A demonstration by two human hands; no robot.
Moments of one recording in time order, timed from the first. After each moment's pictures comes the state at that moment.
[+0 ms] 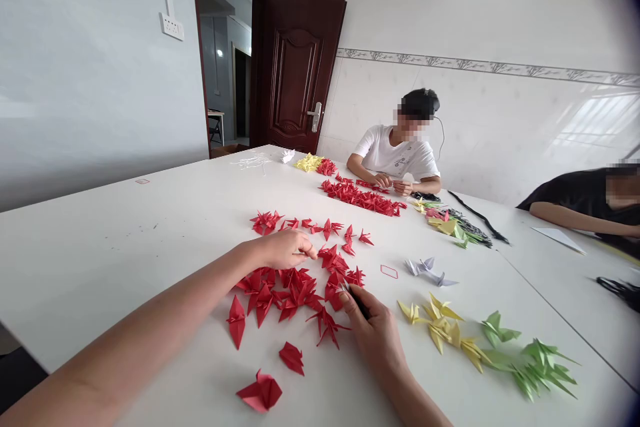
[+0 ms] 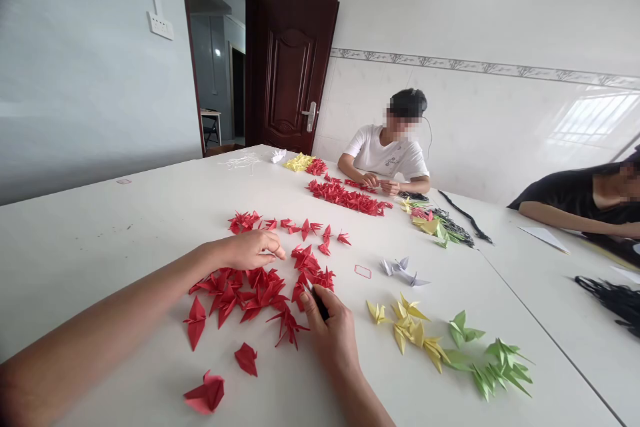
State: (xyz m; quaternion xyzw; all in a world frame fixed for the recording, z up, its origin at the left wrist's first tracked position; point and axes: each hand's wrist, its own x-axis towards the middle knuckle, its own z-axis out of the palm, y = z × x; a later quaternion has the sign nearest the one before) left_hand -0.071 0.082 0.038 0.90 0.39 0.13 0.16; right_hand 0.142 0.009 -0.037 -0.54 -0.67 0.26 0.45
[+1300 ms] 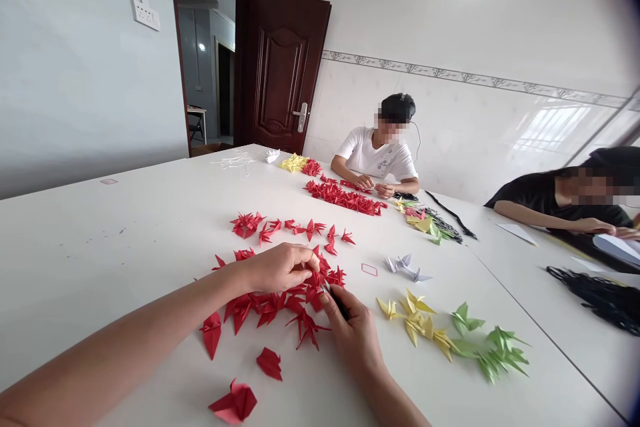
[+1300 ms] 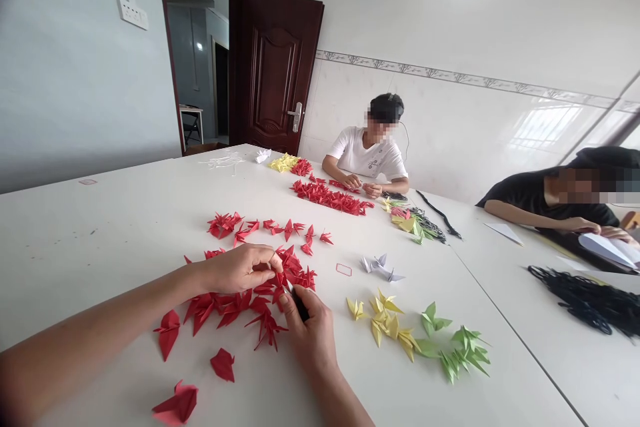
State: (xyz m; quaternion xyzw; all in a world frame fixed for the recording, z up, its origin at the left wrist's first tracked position) left_hand -0.038 0.055 0.038 0.88 0.36 0.21 0.23; right_hand 0.141 0.008 -0.034 -0.52 -0.67 0.26 0.46
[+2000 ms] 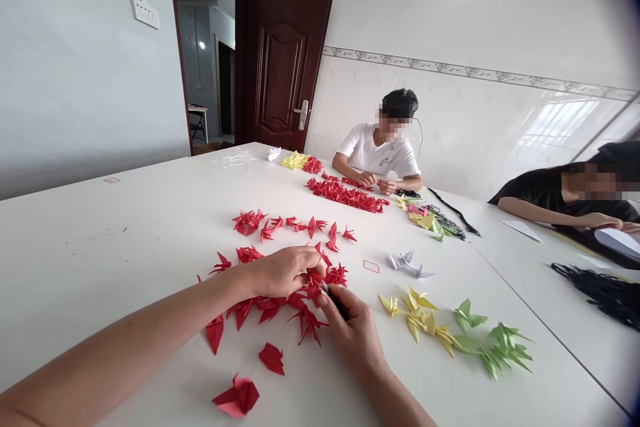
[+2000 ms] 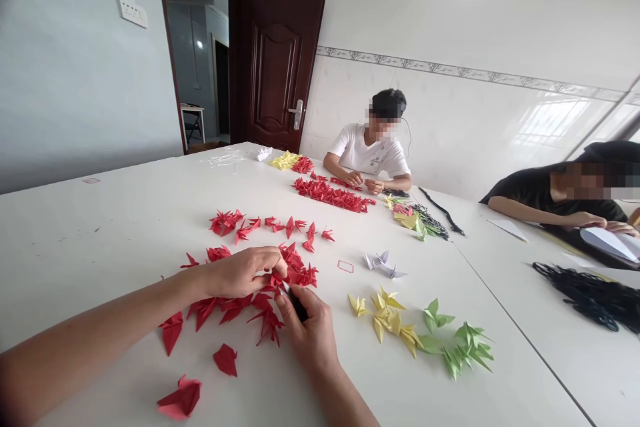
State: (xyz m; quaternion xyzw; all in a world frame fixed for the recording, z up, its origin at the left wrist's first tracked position) left_hand -0.032 0.050 0.036 0.91 0.31 0.20 0.20; right_hand 0.141 0.005 -0.032 -0.47 -0.71 0.27 0.45
